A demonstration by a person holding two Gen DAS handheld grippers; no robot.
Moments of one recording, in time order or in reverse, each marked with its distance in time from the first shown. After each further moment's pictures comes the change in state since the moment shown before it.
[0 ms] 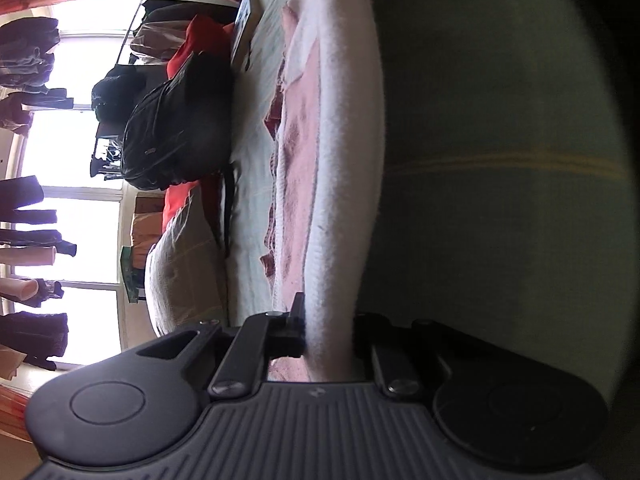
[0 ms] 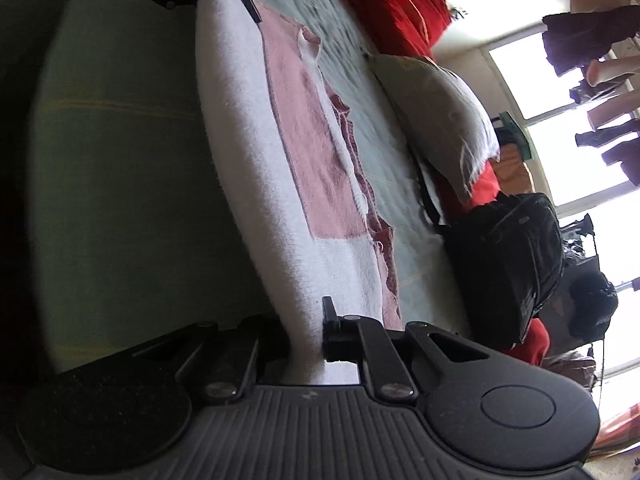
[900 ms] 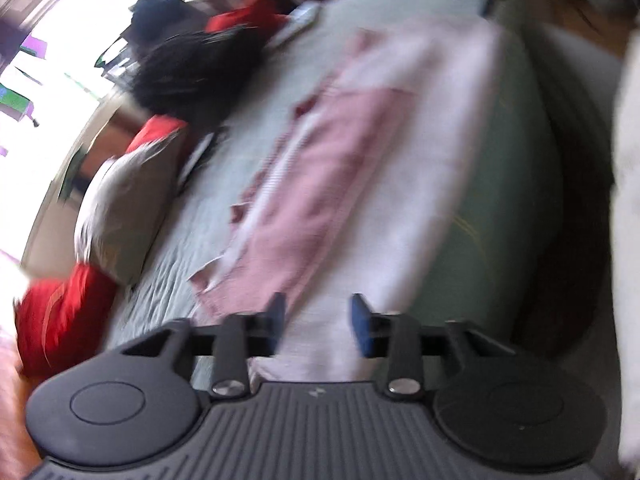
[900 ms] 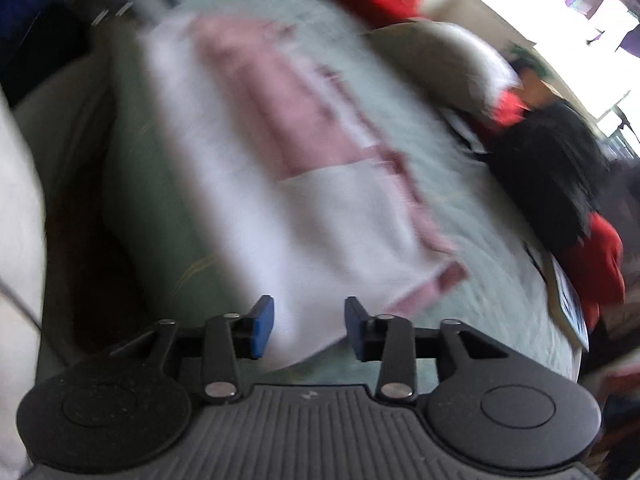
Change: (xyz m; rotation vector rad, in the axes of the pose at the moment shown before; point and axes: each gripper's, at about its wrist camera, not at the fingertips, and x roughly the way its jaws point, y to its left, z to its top) left arm -0.072 0.045 -0.061 -0.545 -0.067 -0.263; right arm -0.077 -0.022 -0.084 0.395 -0.044 0.214
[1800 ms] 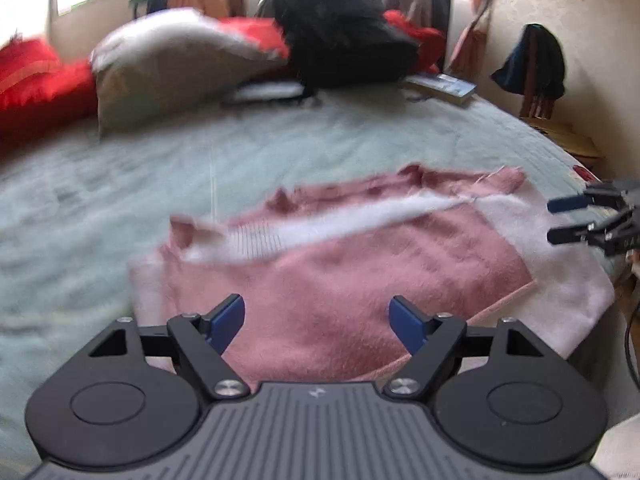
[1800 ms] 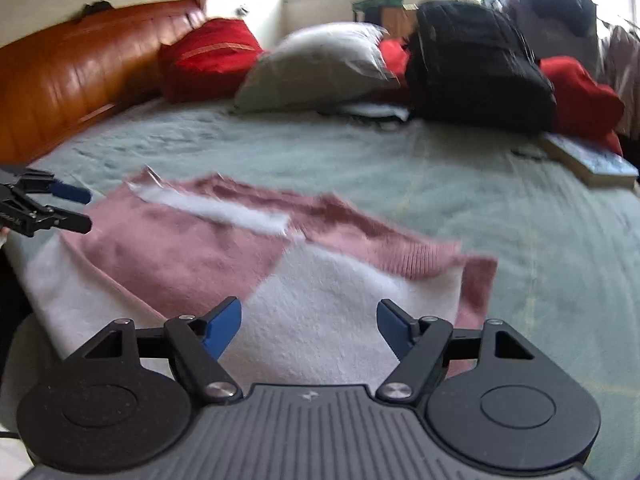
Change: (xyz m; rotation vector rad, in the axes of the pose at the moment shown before) left arm 0.087 0.082 -0.031 -0.839 0.024 -0.190; right arm 0.092 -0.055 0.011 0.657 -0.142 0.057
